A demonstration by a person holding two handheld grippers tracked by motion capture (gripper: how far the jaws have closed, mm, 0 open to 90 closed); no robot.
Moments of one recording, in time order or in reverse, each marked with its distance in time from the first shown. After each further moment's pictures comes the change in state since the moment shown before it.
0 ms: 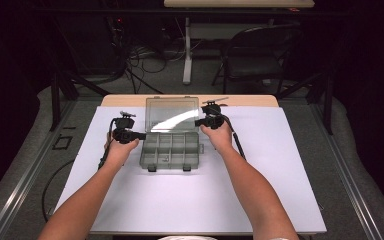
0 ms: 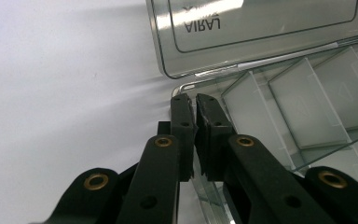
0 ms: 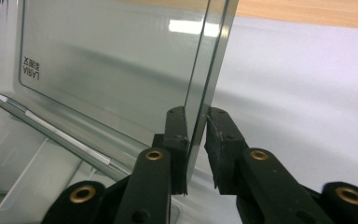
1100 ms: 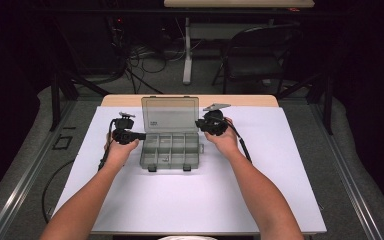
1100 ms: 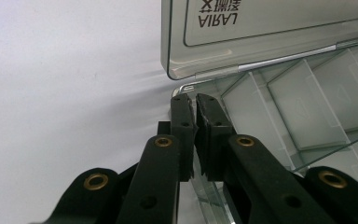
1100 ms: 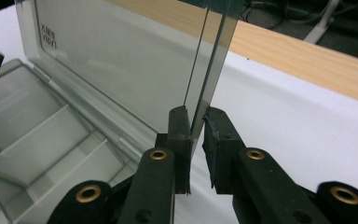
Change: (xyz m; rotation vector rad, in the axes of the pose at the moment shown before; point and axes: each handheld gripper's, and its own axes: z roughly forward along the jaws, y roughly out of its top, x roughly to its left) left arm 0.001 -0.003 0.000 -0.018 -0.007 -0.006; right arm 0.001 -0.021 -0.017 -0.166 0.038 -0.297
